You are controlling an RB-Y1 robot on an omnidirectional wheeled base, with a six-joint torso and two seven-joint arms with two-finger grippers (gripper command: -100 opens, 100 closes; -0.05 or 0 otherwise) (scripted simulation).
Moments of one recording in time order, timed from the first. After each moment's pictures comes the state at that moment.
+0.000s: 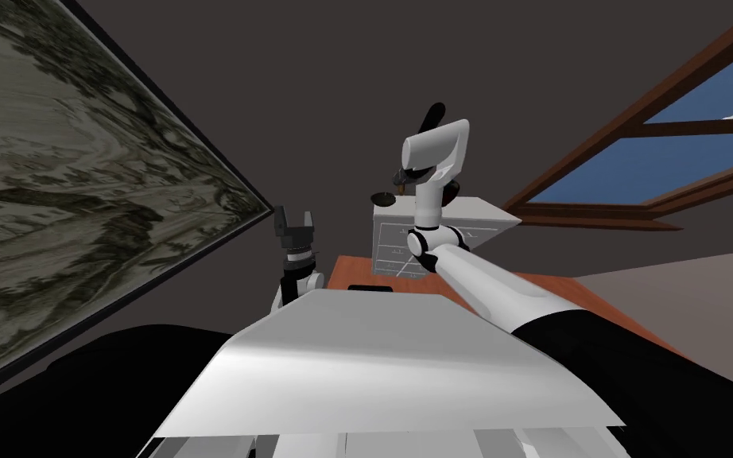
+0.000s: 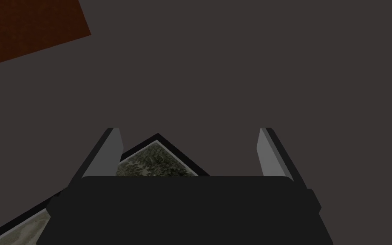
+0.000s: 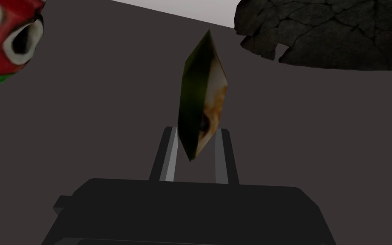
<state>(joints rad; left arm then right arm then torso) 0.50 0.05 -0.03 -2.33 0.02 -0.59 0.09 -1.19 -0.15 -0.12 -1.59 0.15 1.73 1.52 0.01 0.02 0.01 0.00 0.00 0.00</state>
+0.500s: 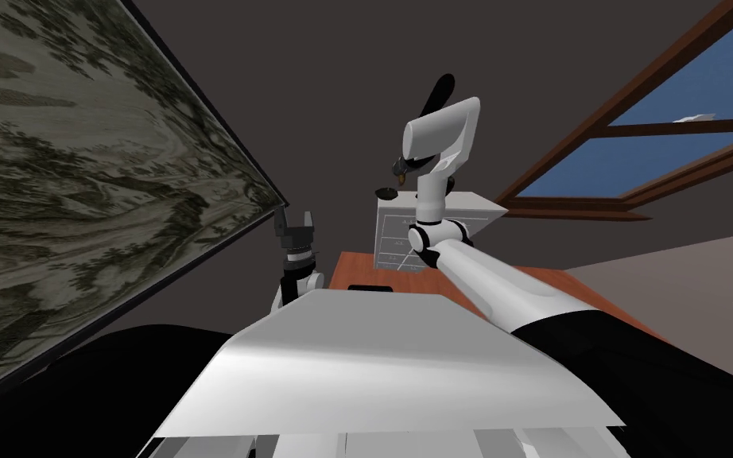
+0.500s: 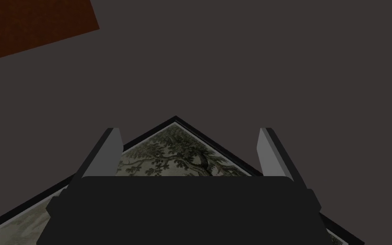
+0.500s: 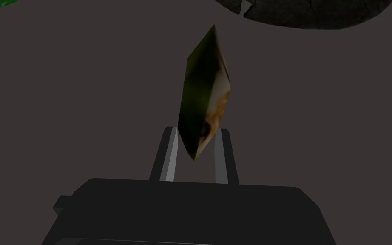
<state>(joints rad) 0.50 0.05 -0.03 -2.33 0.02 -0.59 0.09 -1.26 -0.17 -0.11 -1.57 0.13 1.65 1.61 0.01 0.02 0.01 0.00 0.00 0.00</state>
